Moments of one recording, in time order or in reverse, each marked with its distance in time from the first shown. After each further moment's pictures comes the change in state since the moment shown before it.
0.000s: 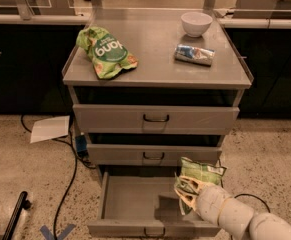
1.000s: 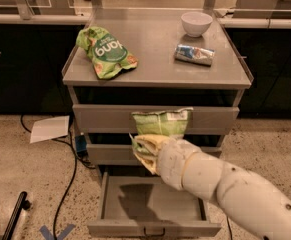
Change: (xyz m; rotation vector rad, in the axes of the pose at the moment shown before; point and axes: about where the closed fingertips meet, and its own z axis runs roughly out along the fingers) arm -0.217 -0.067 0.010 0.014 -0.118 -0.447
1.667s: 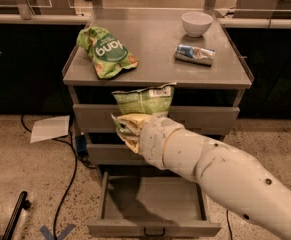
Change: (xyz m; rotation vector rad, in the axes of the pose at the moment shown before) arm -0.042 -0.050 0.028 0.020 -0.022 -0.113
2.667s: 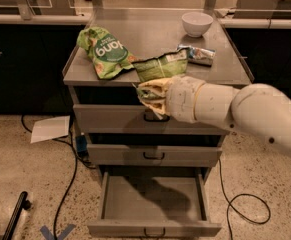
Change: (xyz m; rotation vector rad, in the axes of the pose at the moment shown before) arm 0.069 -0.067 0.003 -0.022 -0.098 -0.112
